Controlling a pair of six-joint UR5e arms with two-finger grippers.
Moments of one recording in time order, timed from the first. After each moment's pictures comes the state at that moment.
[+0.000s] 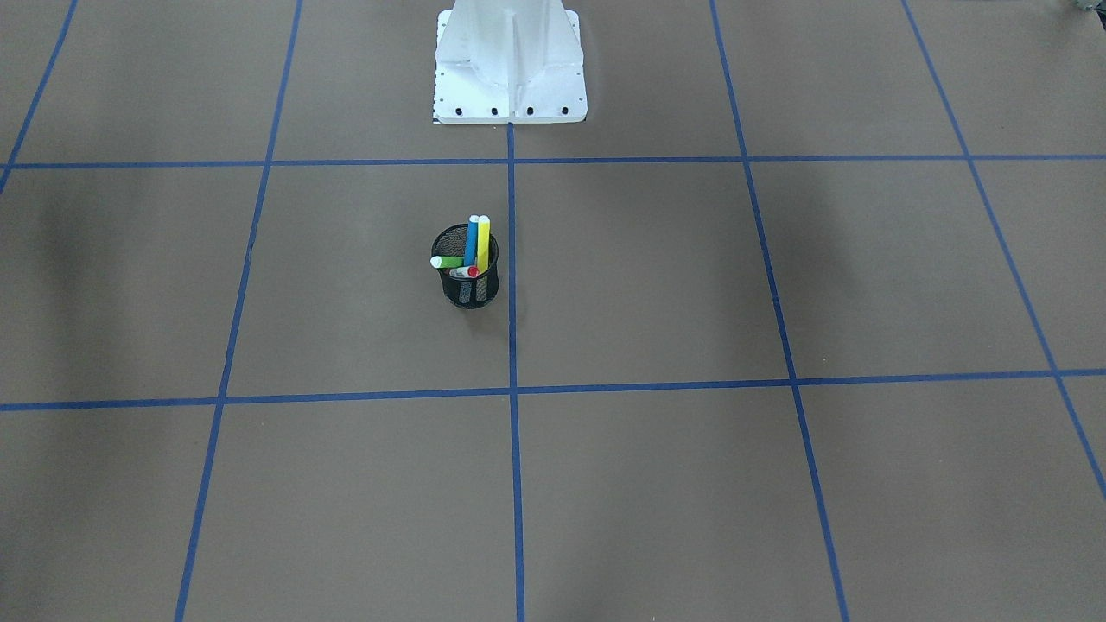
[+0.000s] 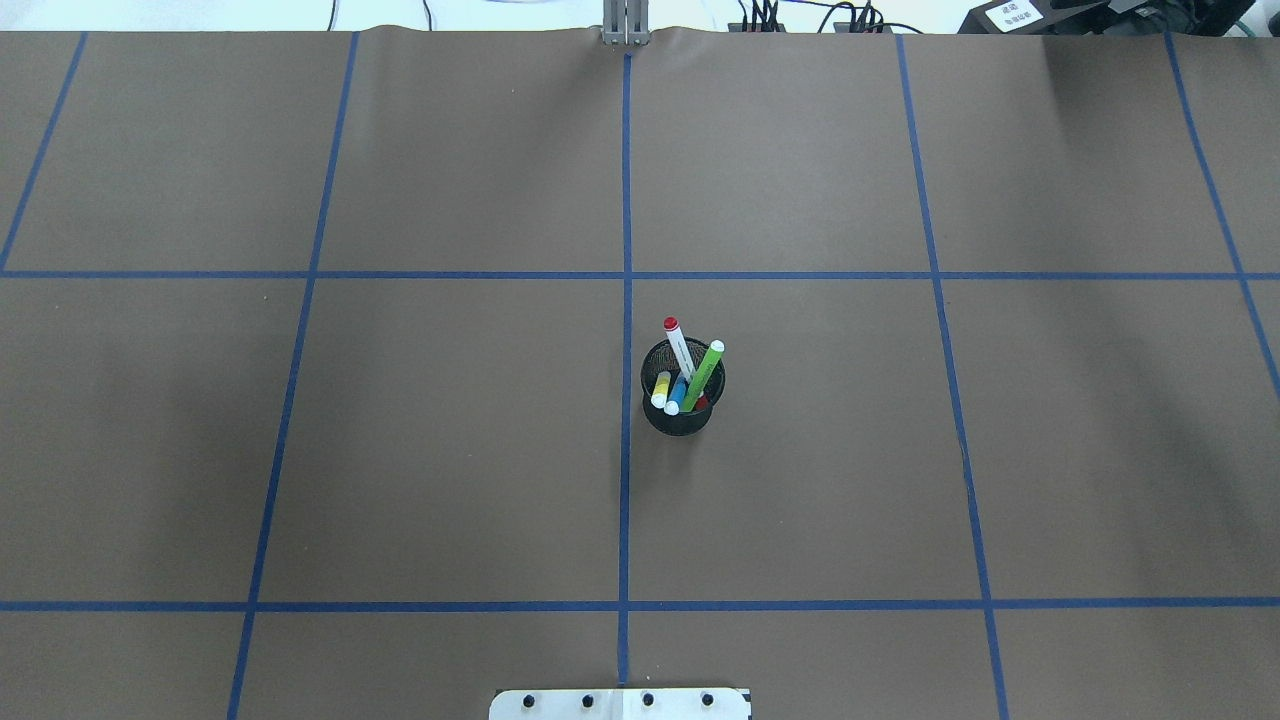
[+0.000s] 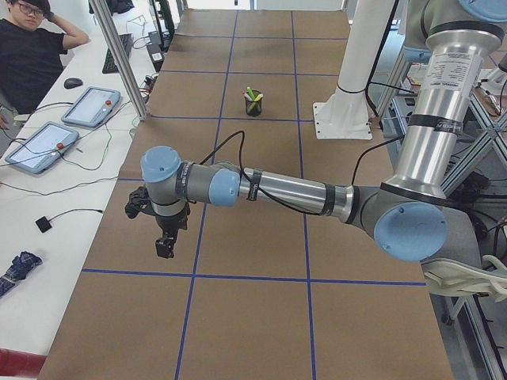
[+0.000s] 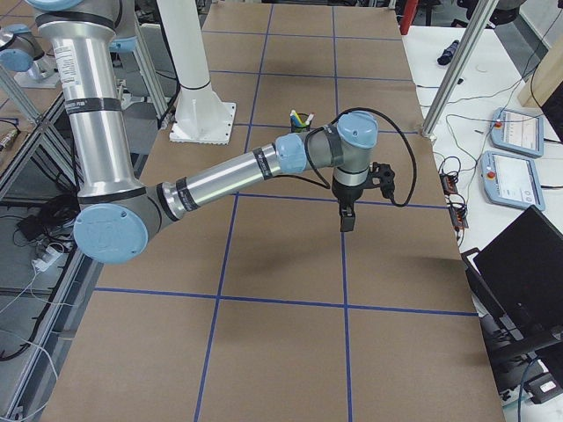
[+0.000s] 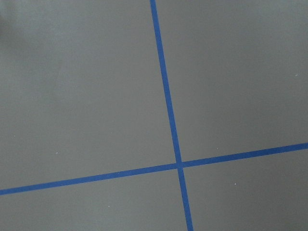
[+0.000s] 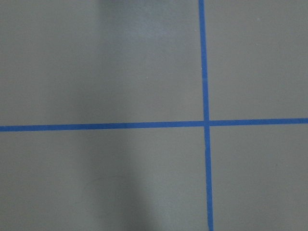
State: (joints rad) left arm -1.54 -1.79 -1.53 -1.58 -2.26 0.08; right arm 1.43 -1.41 1.85 -1.77 2.33 0.23
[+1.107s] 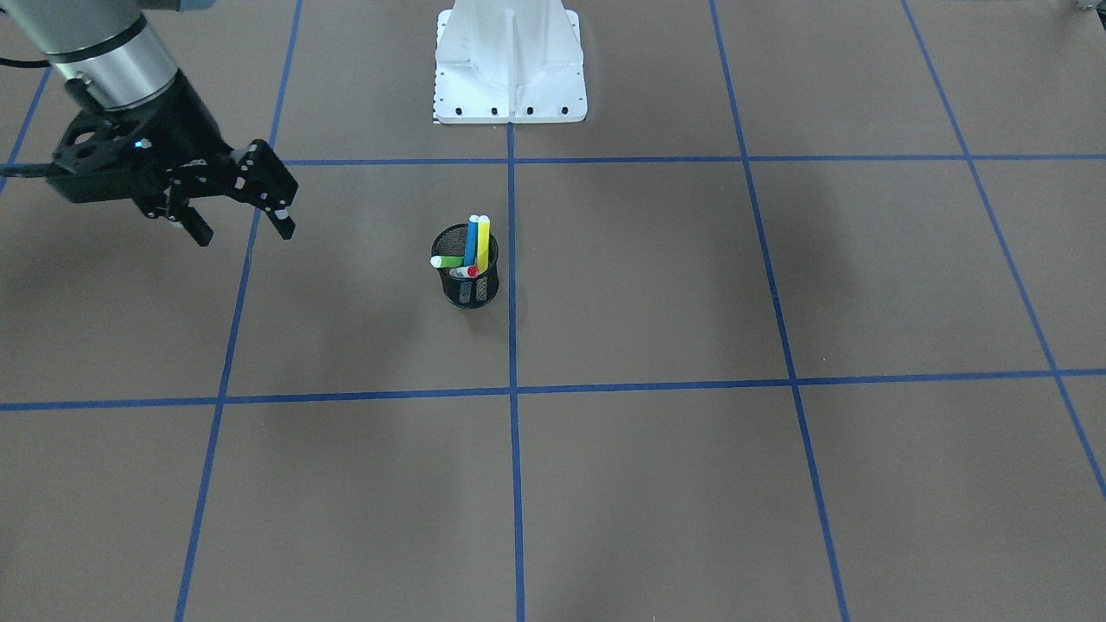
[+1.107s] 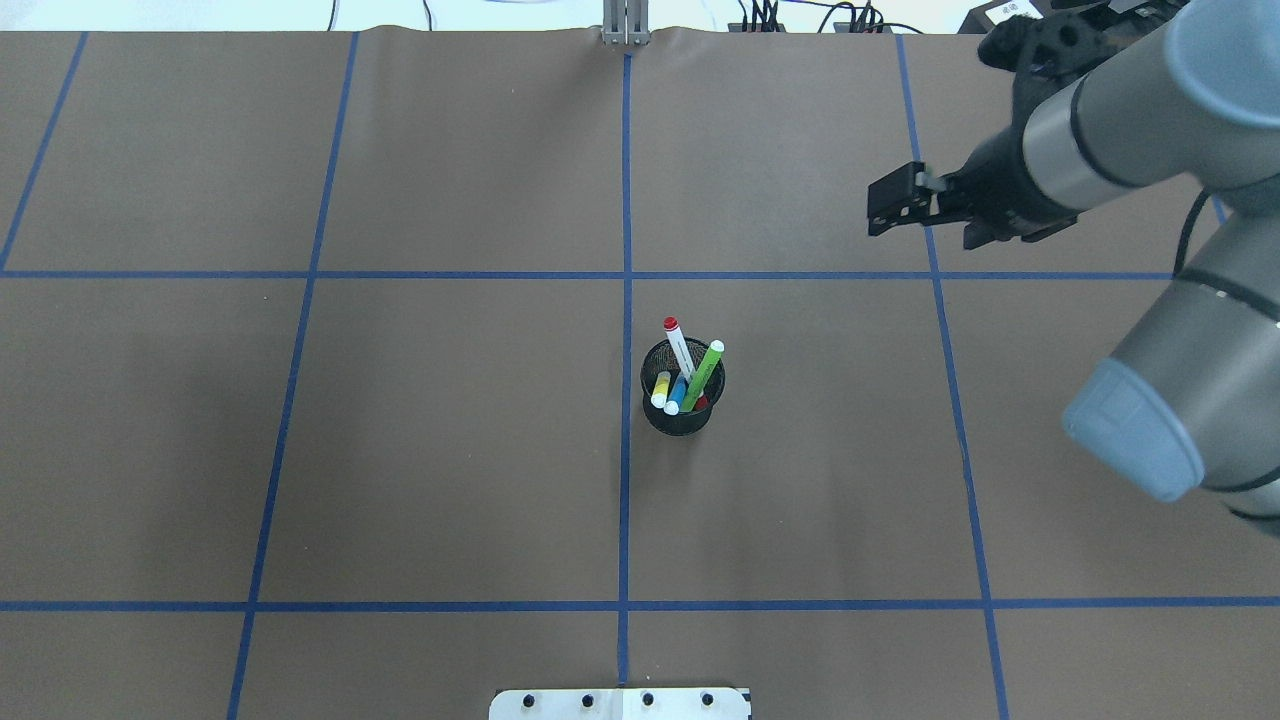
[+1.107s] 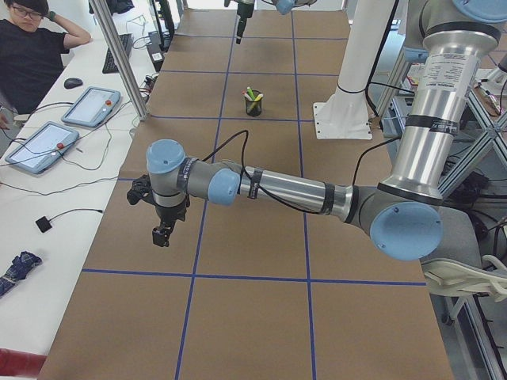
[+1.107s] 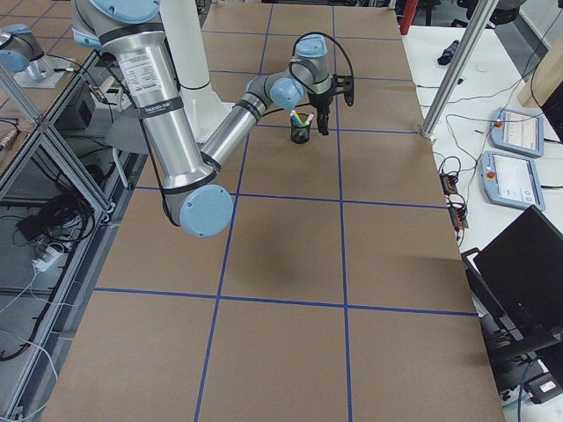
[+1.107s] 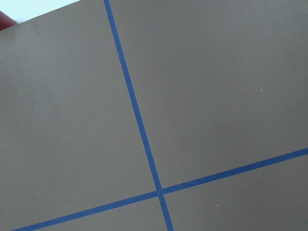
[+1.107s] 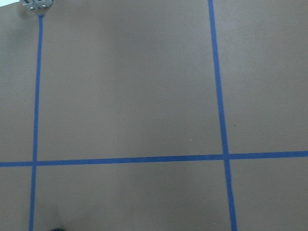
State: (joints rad) left arm -1.51 -1.79 -1.54 -1.67 -2.26 0.08; right arm 0.83 -1.20 2.10 -1.57 1.99 1.13
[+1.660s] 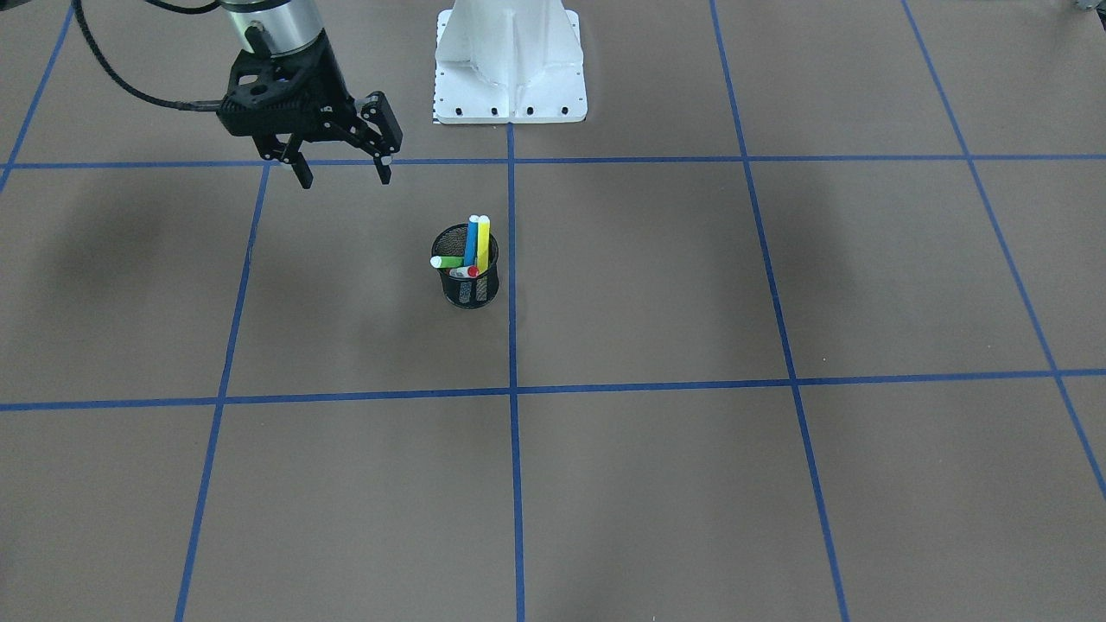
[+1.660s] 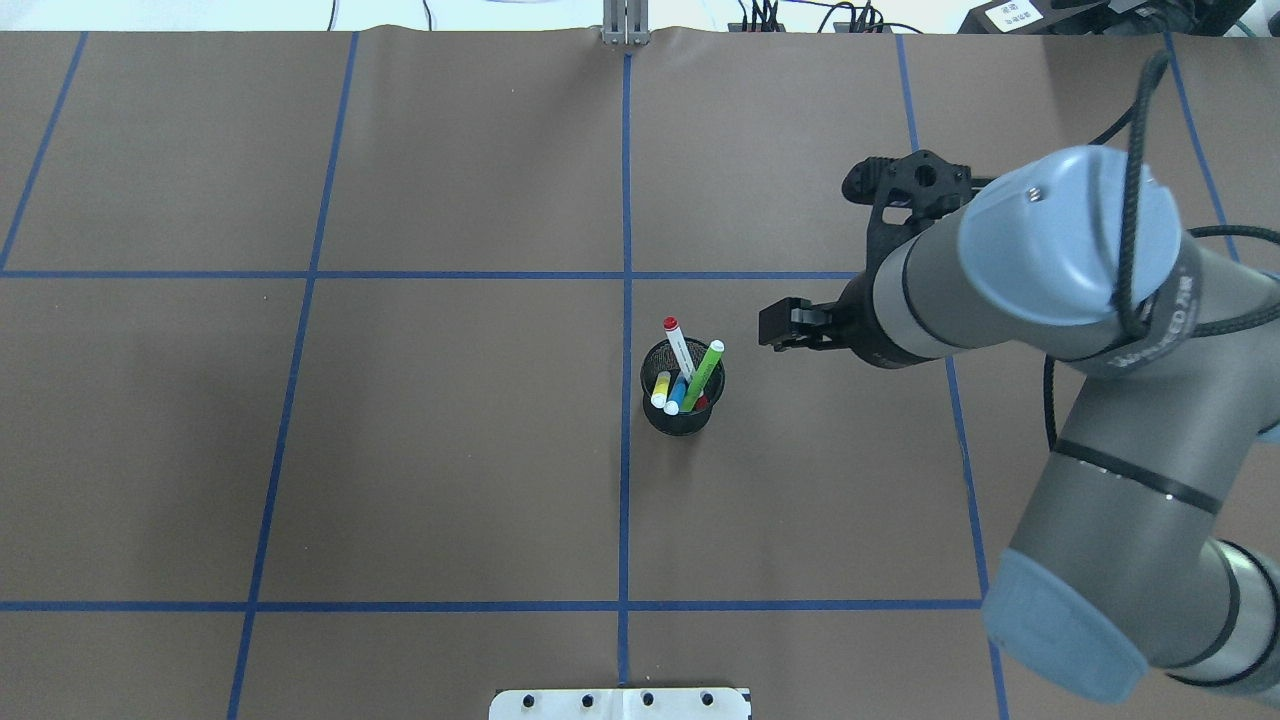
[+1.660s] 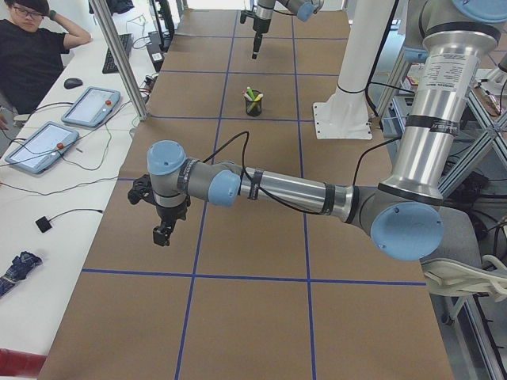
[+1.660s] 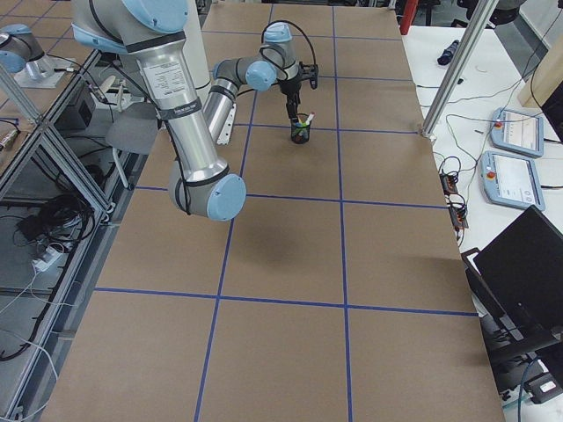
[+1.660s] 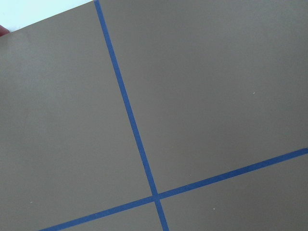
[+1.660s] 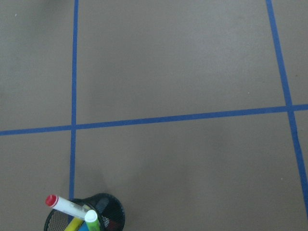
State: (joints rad) left arm -1.51 -1.78 -1.53 -1.68 -2.28 0.08; right arm 0.57 -1.10 2.19 -1.82 1.77 1.22
